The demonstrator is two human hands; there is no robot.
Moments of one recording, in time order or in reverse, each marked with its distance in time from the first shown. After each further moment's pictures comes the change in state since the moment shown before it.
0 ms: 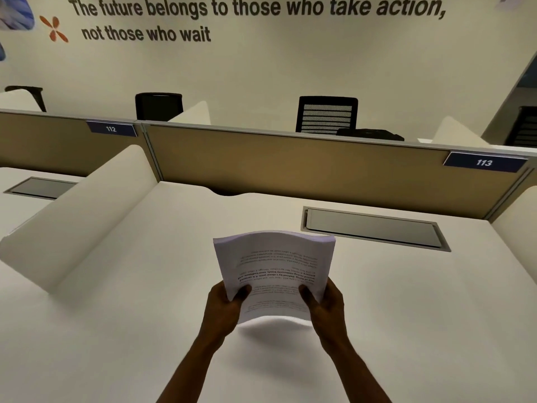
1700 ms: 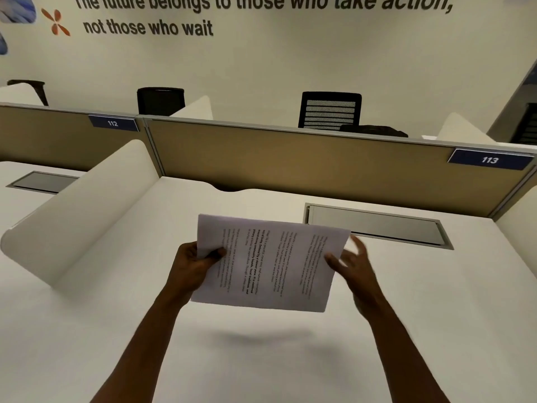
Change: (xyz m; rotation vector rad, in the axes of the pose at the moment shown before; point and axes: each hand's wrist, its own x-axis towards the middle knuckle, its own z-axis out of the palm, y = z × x) left_hand 0.042 0.058 -0.065 -0.041 -0.036 0.116; right_hand 0.053 -0.058 -0.052 -0.076 -0.067 0.131
